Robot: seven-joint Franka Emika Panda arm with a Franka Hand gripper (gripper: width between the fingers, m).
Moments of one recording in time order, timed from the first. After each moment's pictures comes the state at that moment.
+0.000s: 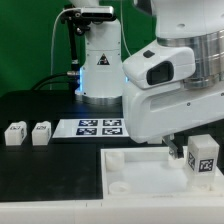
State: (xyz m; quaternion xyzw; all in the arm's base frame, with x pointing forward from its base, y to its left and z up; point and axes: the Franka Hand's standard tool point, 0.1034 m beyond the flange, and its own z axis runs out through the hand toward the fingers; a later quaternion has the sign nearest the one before) arm 0.617 0.117 0.083 -0.99 -0.09 0.04 0.10
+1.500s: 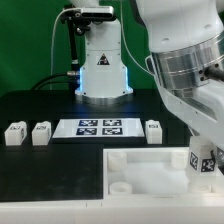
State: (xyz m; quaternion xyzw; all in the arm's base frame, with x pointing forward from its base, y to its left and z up) arm 0.620 0.130 0.075 -0.76 0.63 0.11 0.11
